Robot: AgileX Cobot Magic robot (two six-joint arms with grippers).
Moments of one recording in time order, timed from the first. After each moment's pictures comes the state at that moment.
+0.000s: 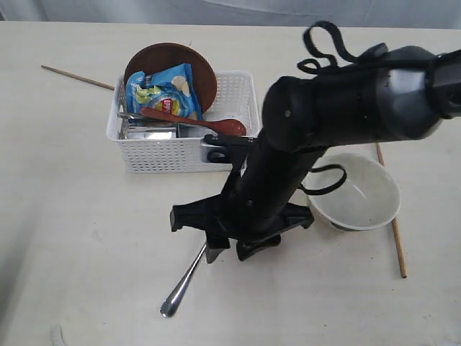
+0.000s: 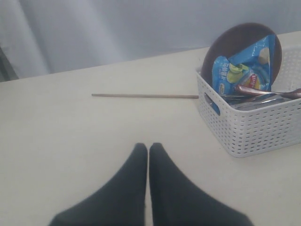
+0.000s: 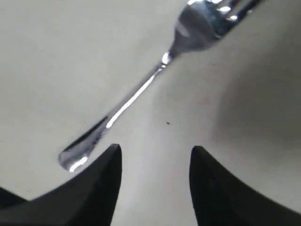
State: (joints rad) left arm -0.18 0.00 0.00 0.04 0.34 0.06; right arm 0.85 1.80 -0.97 0.44 0.73 0.27
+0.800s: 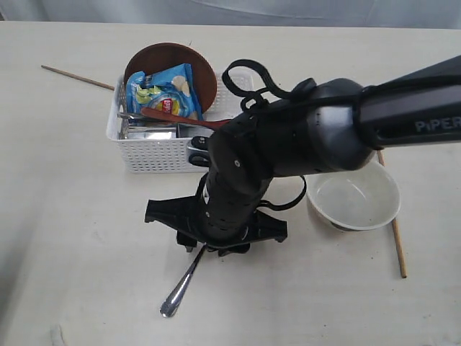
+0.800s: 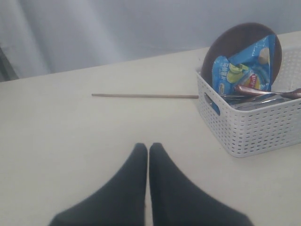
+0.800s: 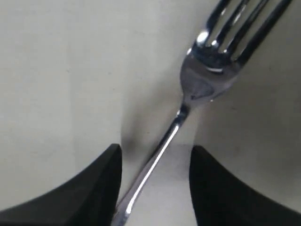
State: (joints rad) left arm -0.18 0.00 0.00 0.04 0.34 0.06; right arm 0.97 1.90 -1.02 0.18 0.56 0.83
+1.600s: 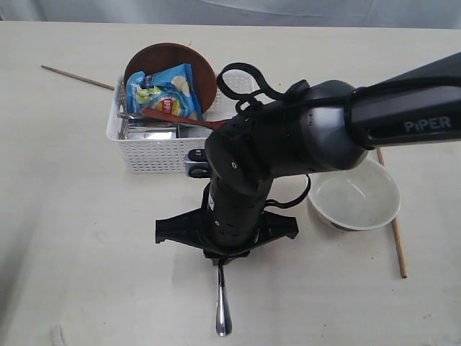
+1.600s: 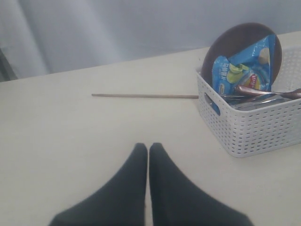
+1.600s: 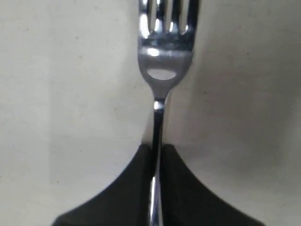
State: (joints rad) left arm -0.18 0.00 0.00 0.04 0.34 0.06; right arm 0.97 1.92 -1.03 0.12 0.67 0.72
